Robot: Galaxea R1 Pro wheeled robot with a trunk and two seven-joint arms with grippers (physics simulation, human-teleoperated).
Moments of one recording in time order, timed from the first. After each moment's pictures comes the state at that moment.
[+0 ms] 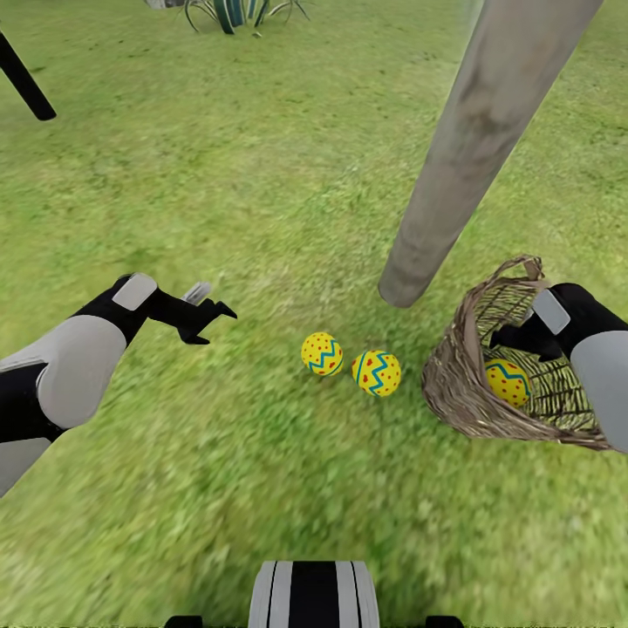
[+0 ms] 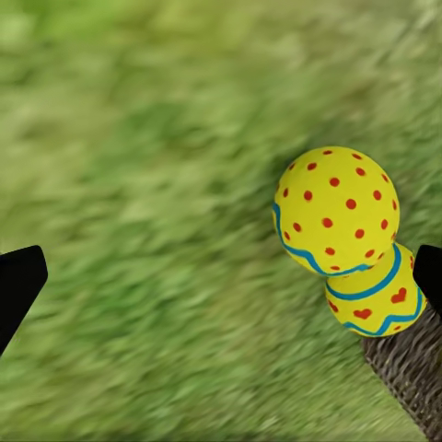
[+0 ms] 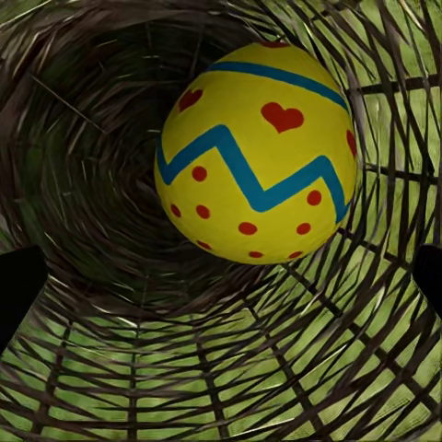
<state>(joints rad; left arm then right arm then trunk) -1.53 0.13 0.22 -0.21 0.61 1.02 0.15 -1.48 -0.36 0.00 -0.26 -0.32 0.97 -0.26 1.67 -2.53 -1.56</state>
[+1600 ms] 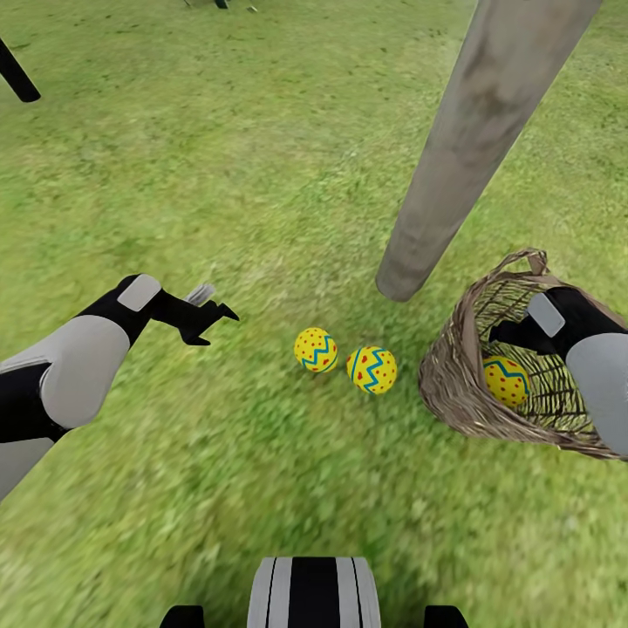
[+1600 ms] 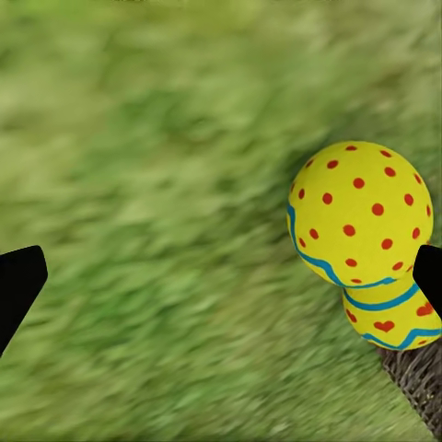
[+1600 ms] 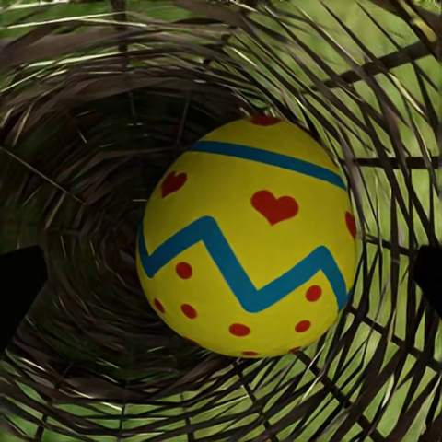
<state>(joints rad) -1.53 0.12 0.22 -0.20 0.58 1.01 0.15 -1.47 -0.35 0.00 -0.24 -0.32 0.83 -0.27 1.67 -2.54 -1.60</state>
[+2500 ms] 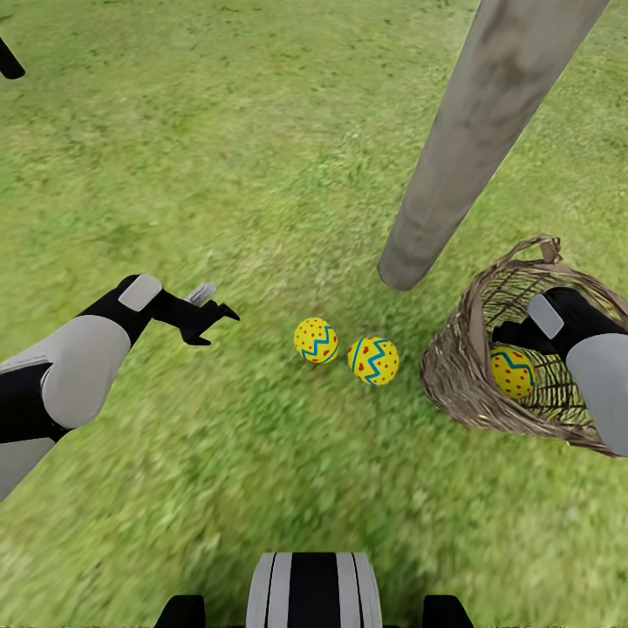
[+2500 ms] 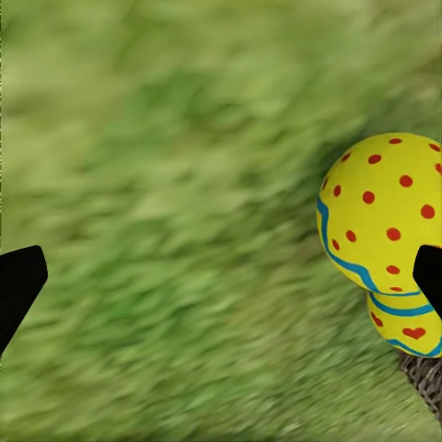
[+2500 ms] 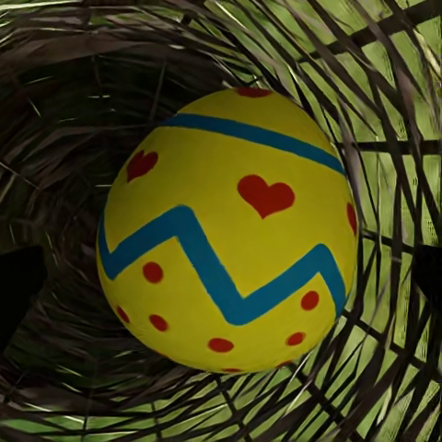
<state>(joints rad) -1.53 0.12 0.22 -0.20 0.58 1.01 0.15 -1.47 -0.35 0.00 -0.24 -0.28 0.83 -0.27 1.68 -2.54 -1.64</state>
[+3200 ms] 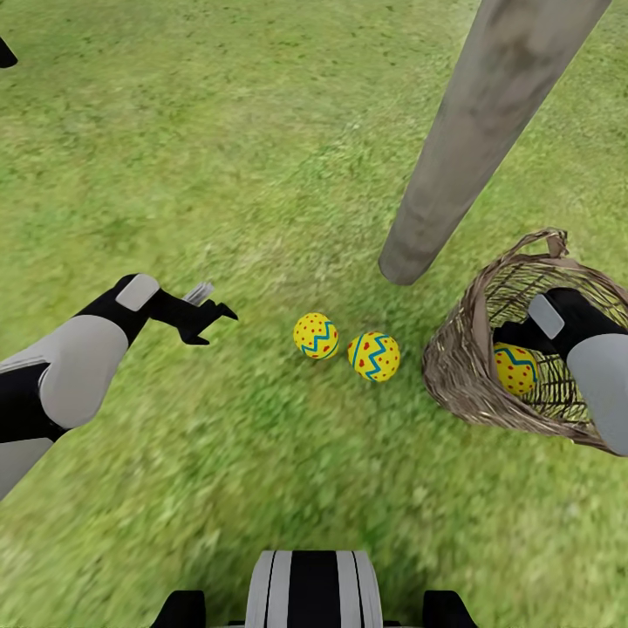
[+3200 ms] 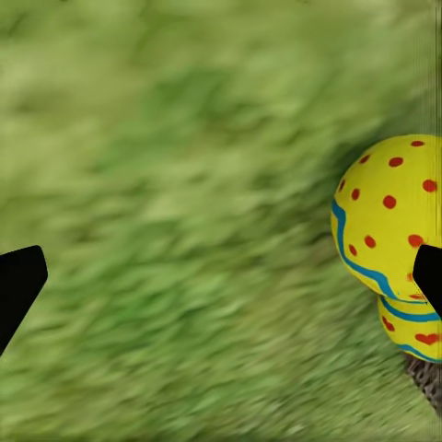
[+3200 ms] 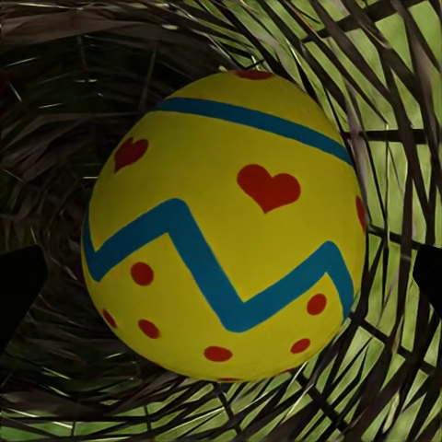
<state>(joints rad) -1.53 0.12 0.22 -0.21 0.58 1.02 0.15 -1.47 -0.35 0.00 -0.24 -0.28 0.82 -0.27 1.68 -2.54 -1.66</state>
